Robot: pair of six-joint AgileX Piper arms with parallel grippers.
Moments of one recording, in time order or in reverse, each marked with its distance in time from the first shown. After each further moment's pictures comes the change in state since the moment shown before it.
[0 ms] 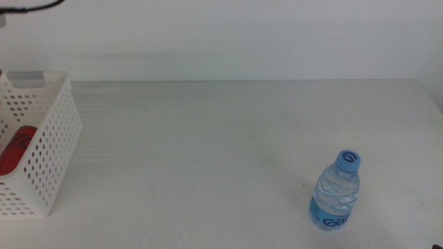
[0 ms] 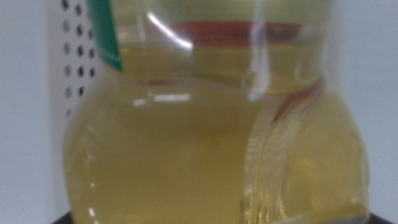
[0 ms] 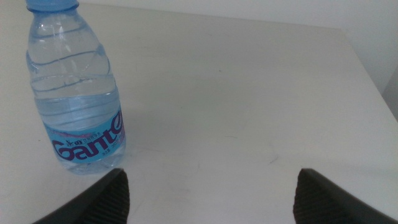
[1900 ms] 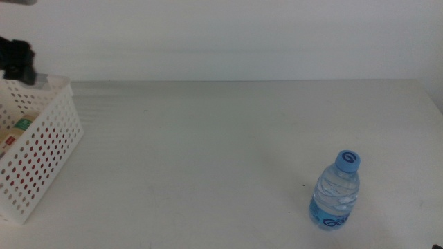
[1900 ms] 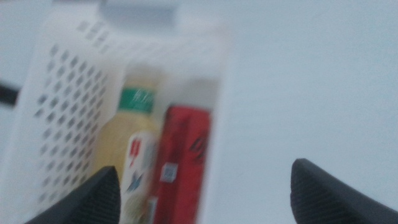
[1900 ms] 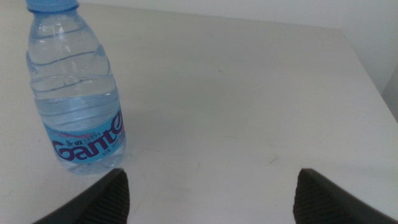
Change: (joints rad) left arm -0.173 -0.136 0.111 0.058 -0.233 -0.063; right arm 0.000 0.000 0.000 0.000 0.000 0.000
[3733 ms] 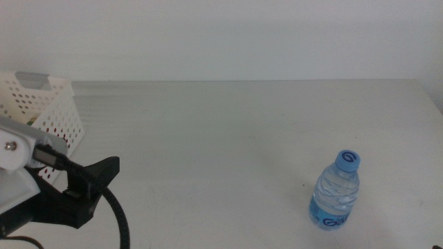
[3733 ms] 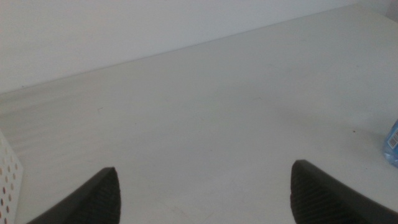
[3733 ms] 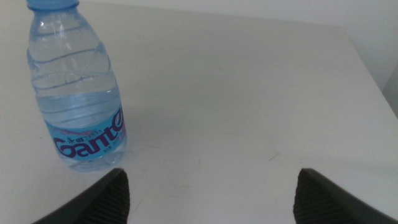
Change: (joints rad) left arm -0.537 -0.816 0.986 -0.103 -0.787 -0.131; right arm 0.000 0.000 -0.003 0.002 0.004 0.000
